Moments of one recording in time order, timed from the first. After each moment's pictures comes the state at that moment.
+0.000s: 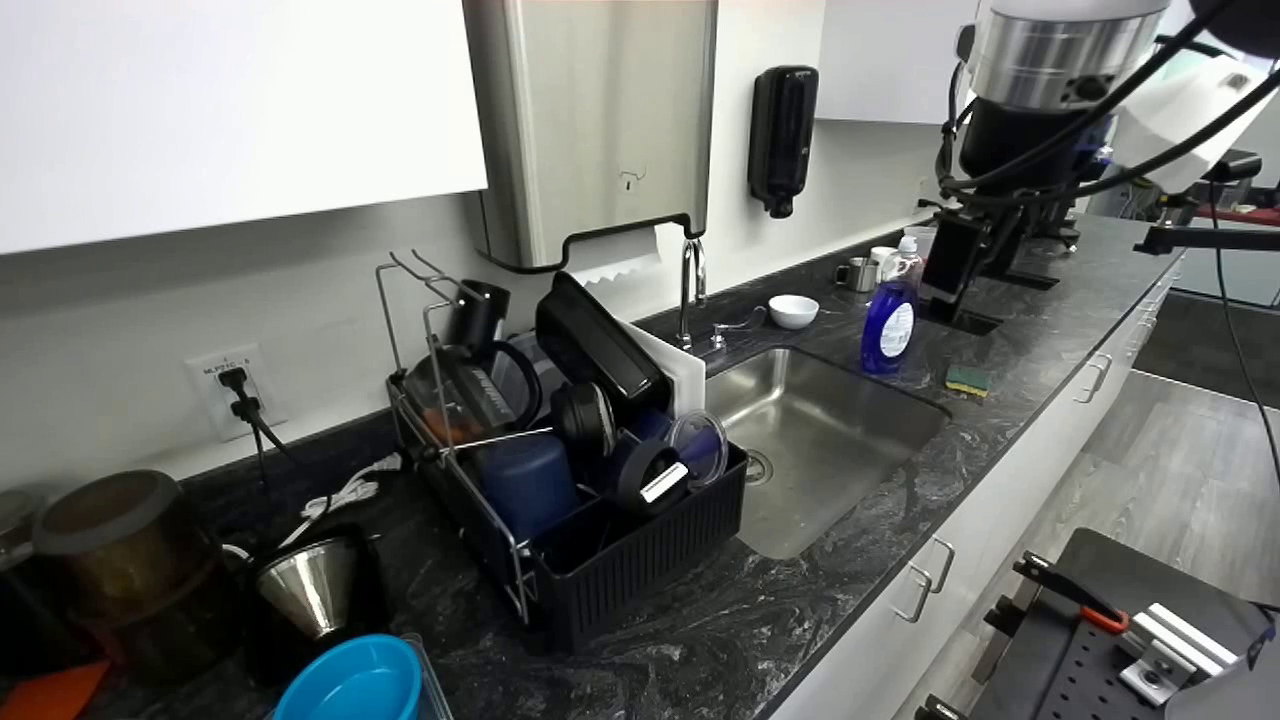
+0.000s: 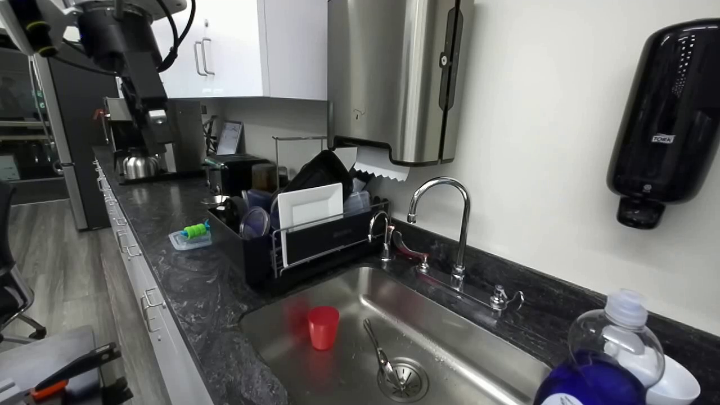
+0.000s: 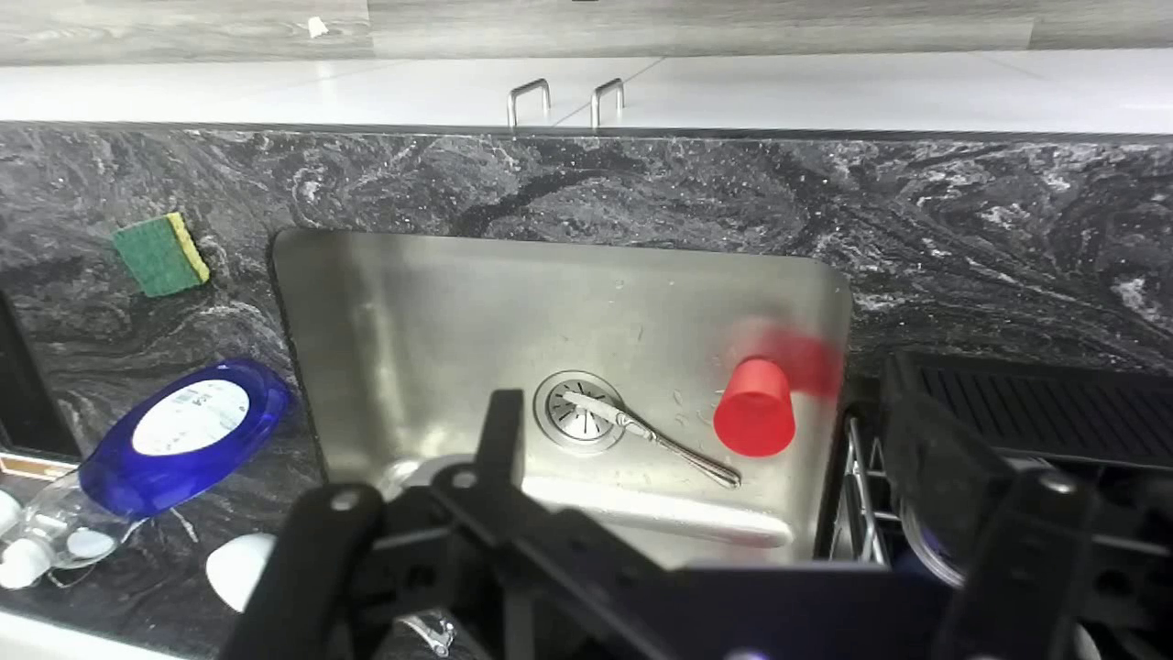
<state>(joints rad) 0.01 -0.90 0.24 -2.69 -0.12 1.90 0.20</state>
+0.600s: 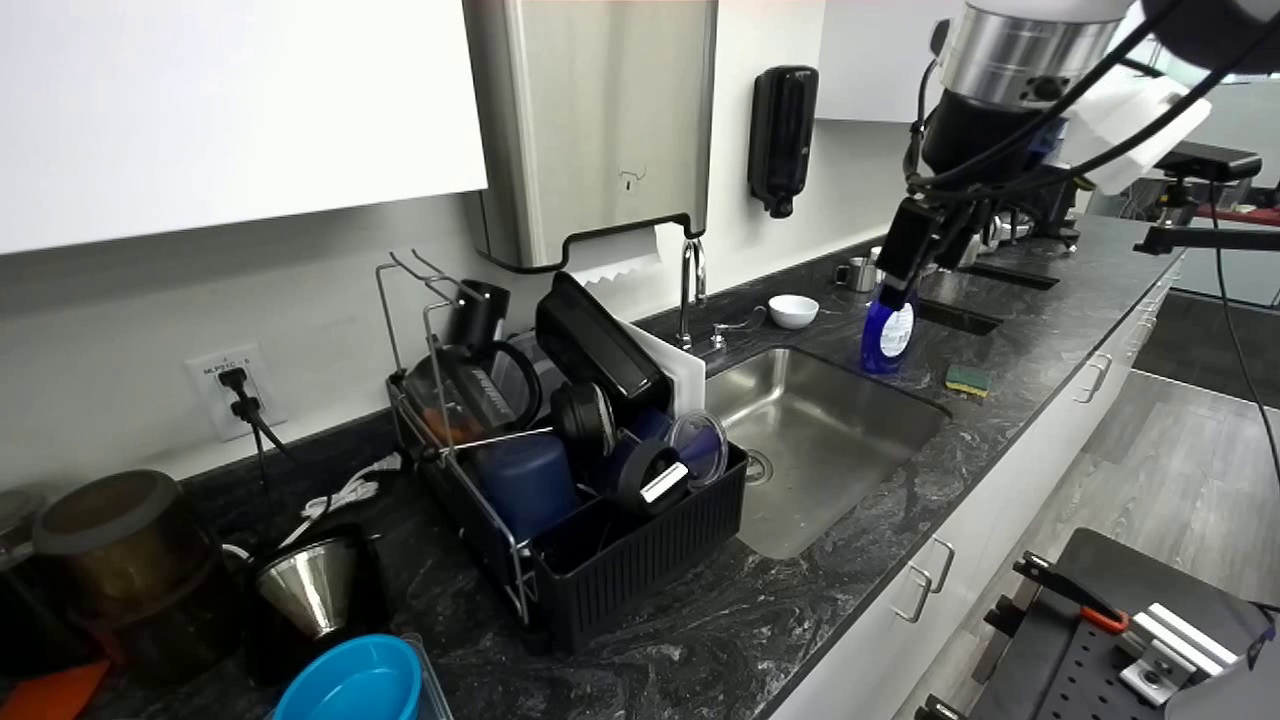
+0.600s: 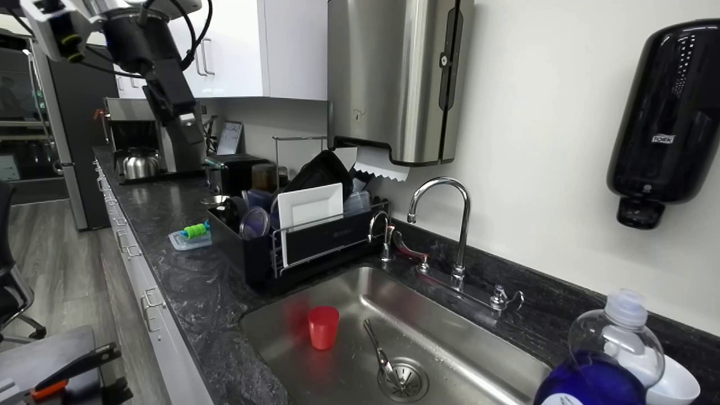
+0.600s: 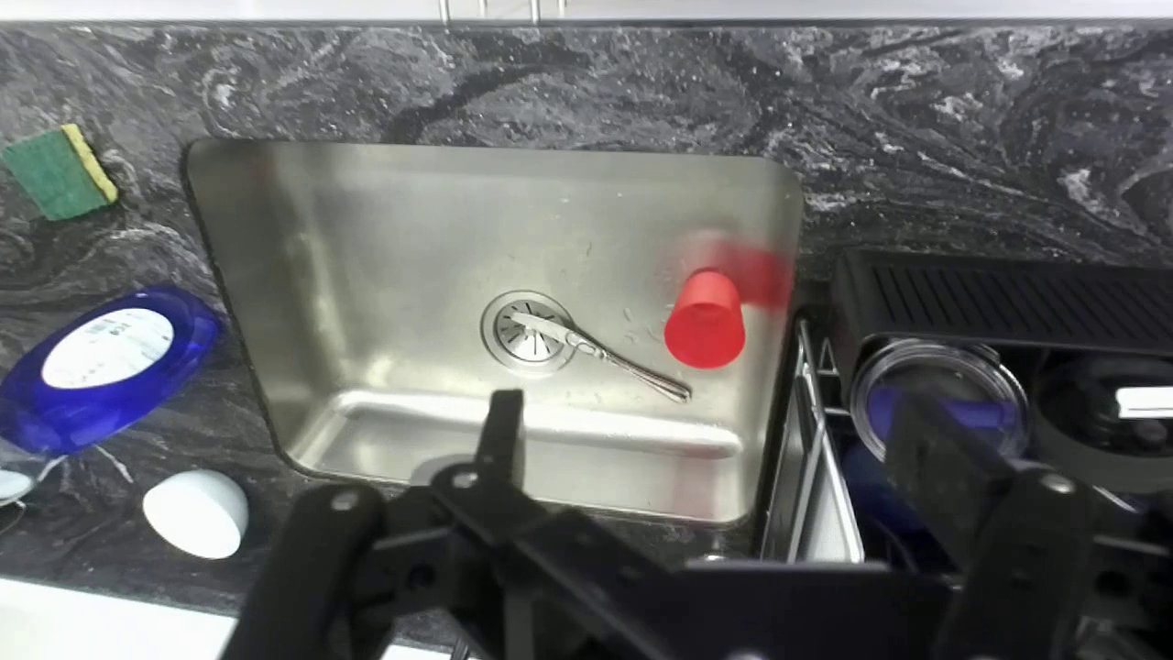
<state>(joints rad) 0.02 -0.84 0.20 -2.69 -0.10 2.07 0.20</state>
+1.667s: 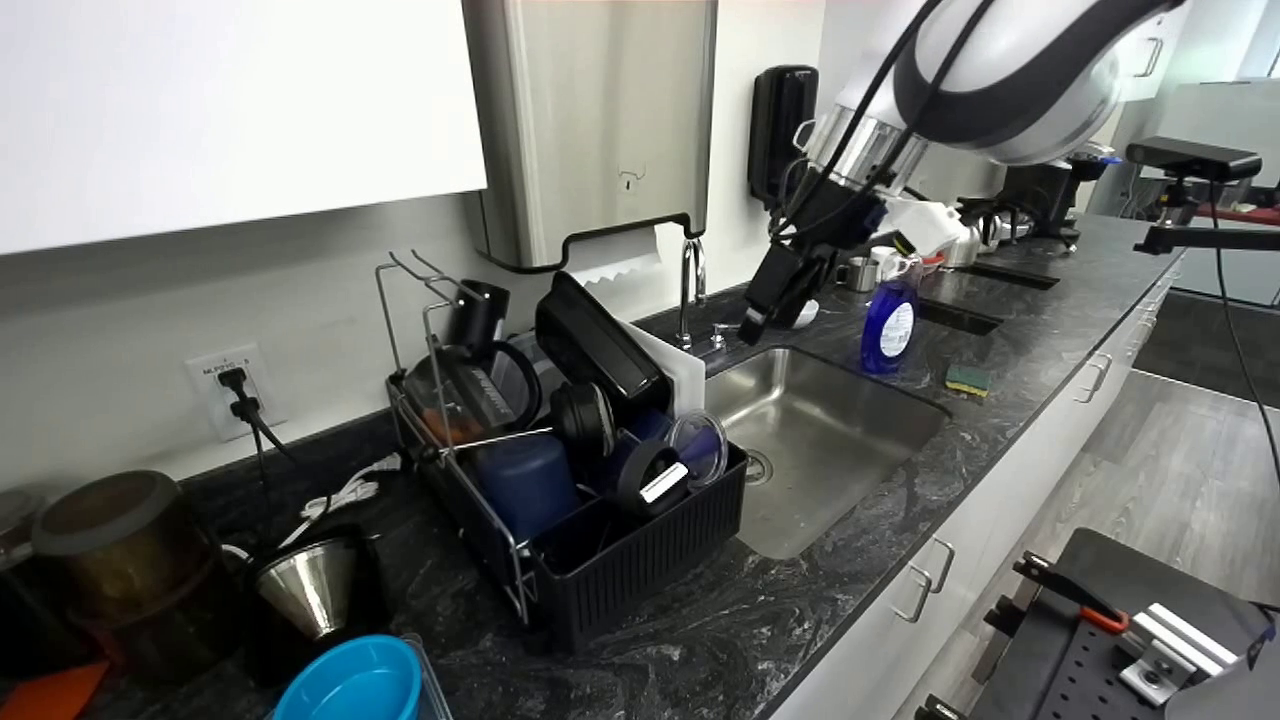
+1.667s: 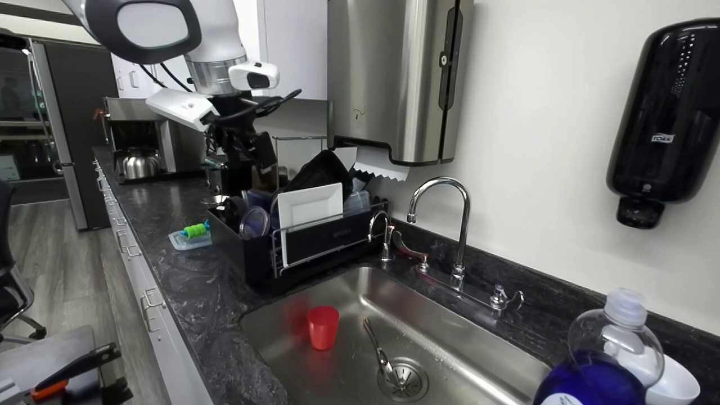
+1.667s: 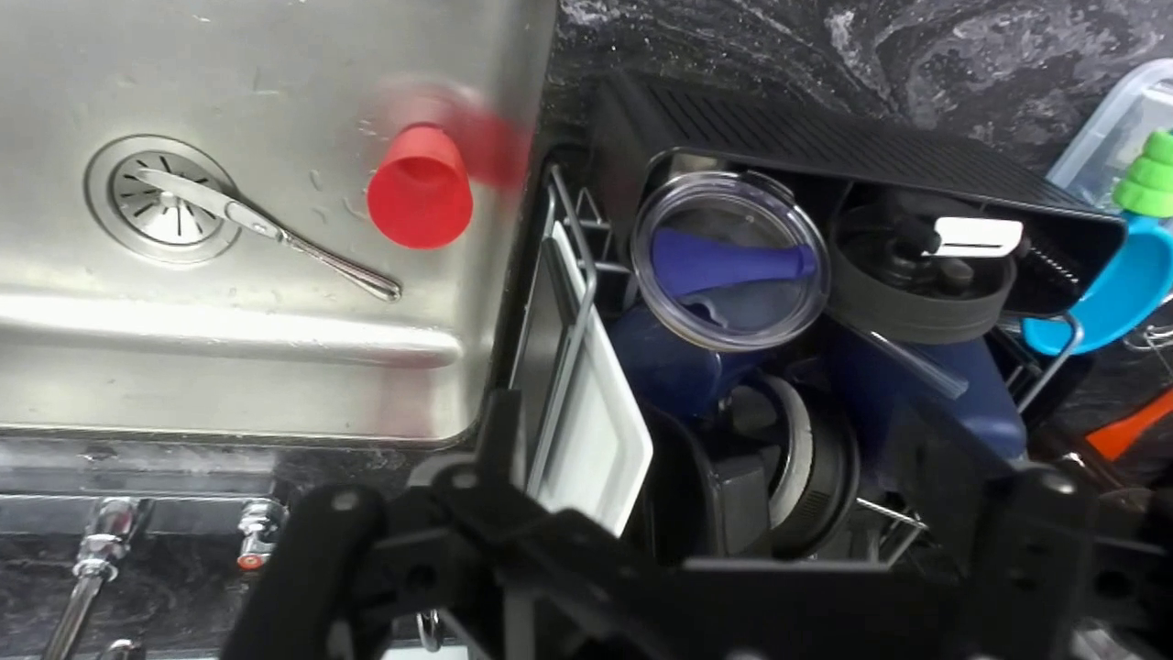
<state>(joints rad) 0.22 -0.40 -0.07 -2.61 0.26 2.53 -0.24</state>
